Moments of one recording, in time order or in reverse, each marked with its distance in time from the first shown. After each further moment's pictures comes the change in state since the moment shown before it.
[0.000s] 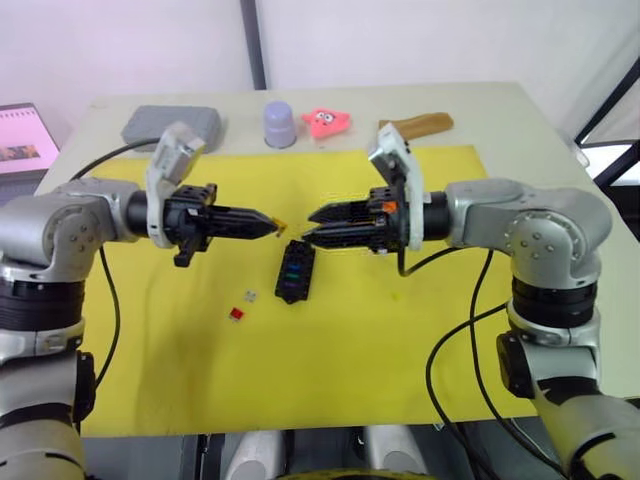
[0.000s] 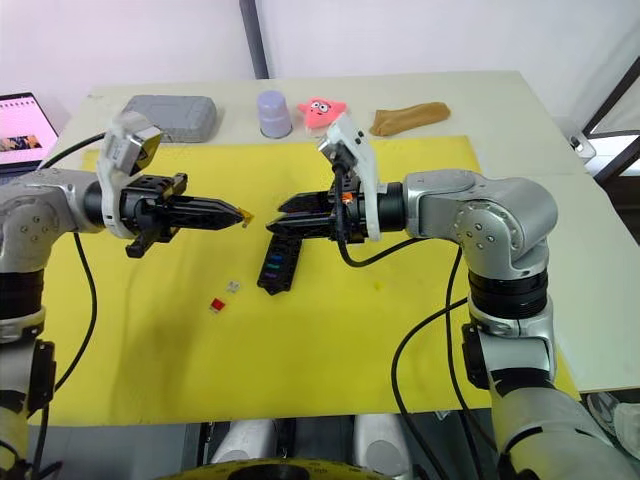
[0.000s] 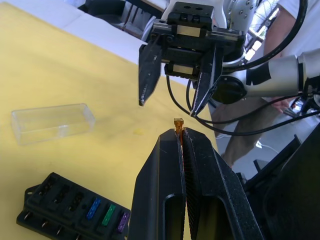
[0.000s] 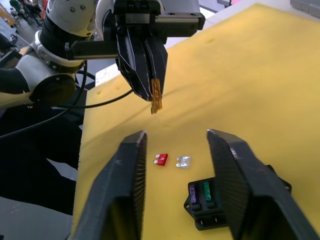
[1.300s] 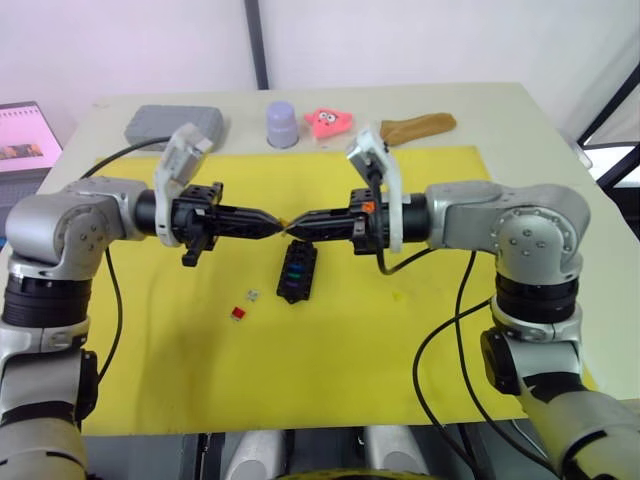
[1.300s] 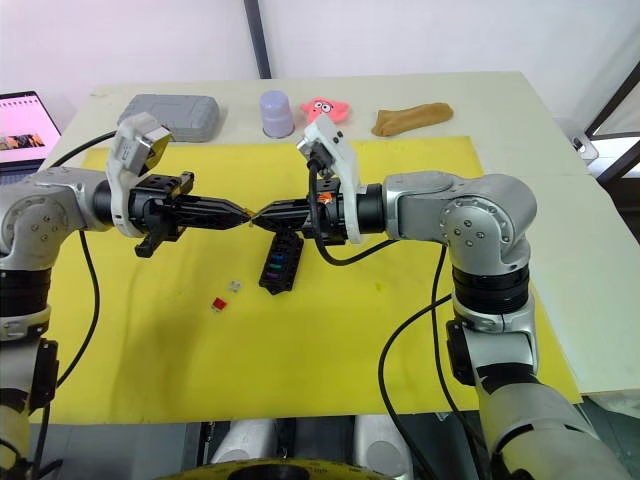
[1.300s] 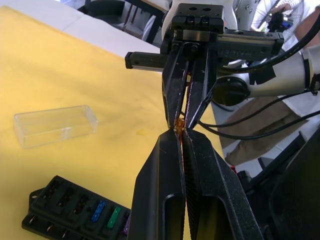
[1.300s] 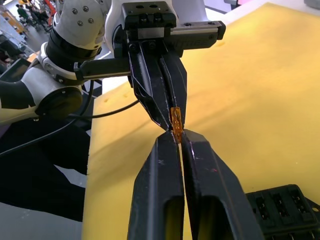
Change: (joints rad) left arm -0.007 0.000 -0.030 0.014 0.001 -0.053 -0.001; right arm -0.023 0.058 0.013 0.013 0.091 0.014 -0.128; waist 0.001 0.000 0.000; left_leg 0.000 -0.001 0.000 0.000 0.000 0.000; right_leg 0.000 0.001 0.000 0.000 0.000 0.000
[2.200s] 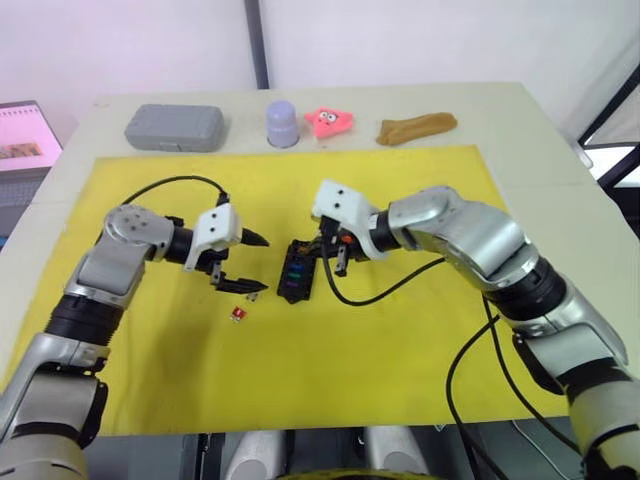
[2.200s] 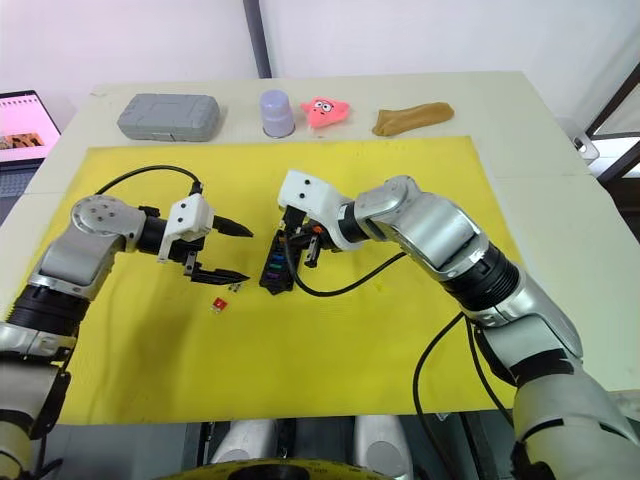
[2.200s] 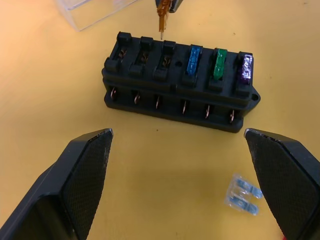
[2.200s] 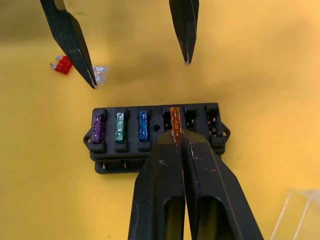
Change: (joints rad) left arm 0.119 -0.042 -0.239 0.265 0.549 -0.847 -0.027; right arm -0.091 -0.192 0.554 0.124 -0.520 -0.370 0.174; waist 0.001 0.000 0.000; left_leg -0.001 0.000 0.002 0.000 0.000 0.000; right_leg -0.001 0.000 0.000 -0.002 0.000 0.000
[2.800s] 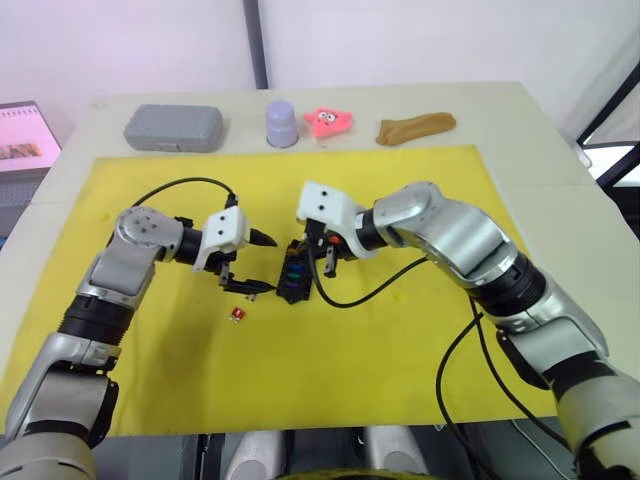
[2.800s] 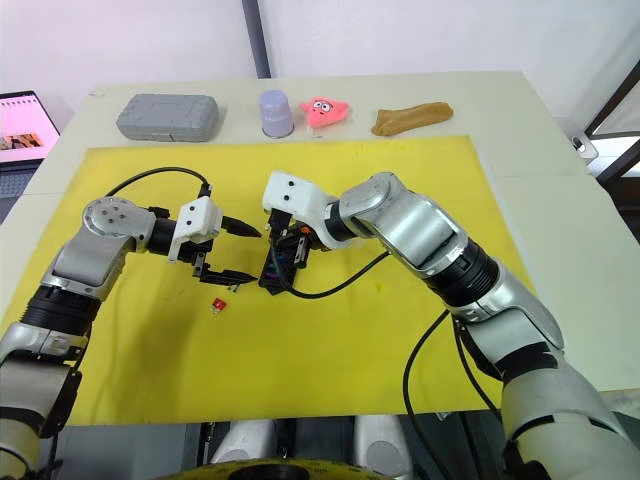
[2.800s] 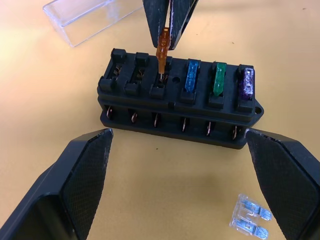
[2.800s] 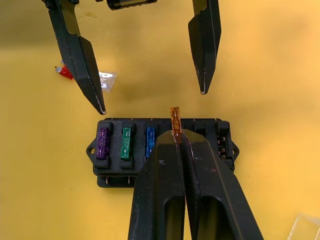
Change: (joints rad) left arm -0.004 -0.030 0.000 0.002 0.019 -0.020 0.007; right arm -0.017 0.062 0.019 0.022 -0.080 0.007 0.052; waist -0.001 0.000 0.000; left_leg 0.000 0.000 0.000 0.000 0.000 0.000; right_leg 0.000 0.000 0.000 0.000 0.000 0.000
